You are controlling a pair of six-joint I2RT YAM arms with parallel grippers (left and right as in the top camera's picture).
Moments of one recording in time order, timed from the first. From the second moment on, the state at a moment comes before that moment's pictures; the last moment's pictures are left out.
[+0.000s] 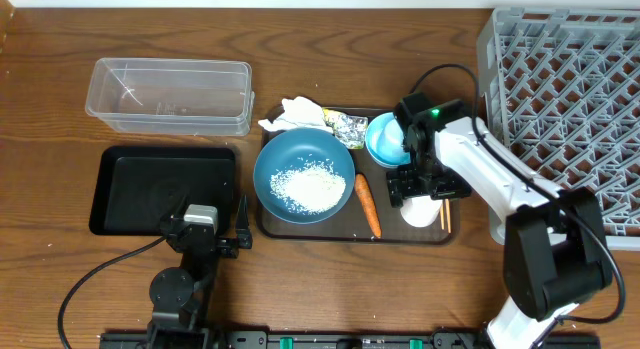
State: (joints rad) left arm -0.10 0.01 0.02 -0.12 0.02 0.01; right arm 0.39 1.87 1.31 -1.18 0.01 0.28
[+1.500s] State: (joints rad) left arm -0.10 0.01 0.02 -0.12 0.02 0.01; right arm 0.24 1.58 1.29 -1.16 -0.02 0.26
